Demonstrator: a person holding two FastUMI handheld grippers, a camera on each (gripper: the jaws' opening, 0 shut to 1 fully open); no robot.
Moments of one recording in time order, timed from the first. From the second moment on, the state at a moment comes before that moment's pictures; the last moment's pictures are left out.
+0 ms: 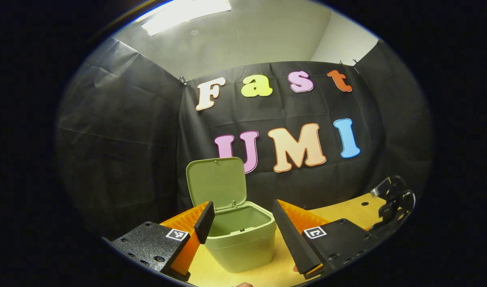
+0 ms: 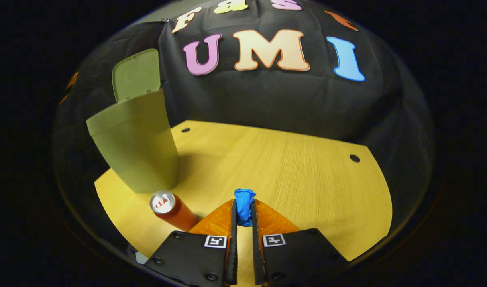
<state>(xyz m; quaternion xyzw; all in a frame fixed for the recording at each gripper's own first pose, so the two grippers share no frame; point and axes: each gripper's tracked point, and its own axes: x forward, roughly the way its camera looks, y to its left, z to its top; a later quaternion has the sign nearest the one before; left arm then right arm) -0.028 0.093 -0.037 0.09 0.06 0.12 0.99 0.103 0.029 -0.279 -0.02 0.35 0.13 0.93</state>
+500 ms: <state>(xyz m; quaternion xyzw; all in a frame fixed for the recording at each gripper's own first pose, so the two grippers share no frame) -0.059 0.141 -0.047 0.09 0.08 0.15 0.98 0.153 0.167 -0.122 0.00 0.19 0.25 0.95</state>
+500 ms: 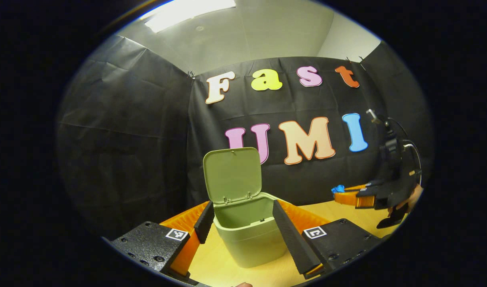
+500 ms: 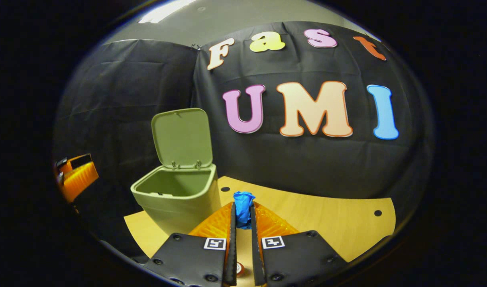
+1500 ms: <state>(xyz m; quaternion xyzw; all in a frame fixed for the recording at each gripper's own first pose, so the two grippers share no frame) -0.049 0.147 -0.087 0.03 0.11 0.08 0.99 0.207 0.246 -0.089 0.02 0.13 0.24 0.96</state>
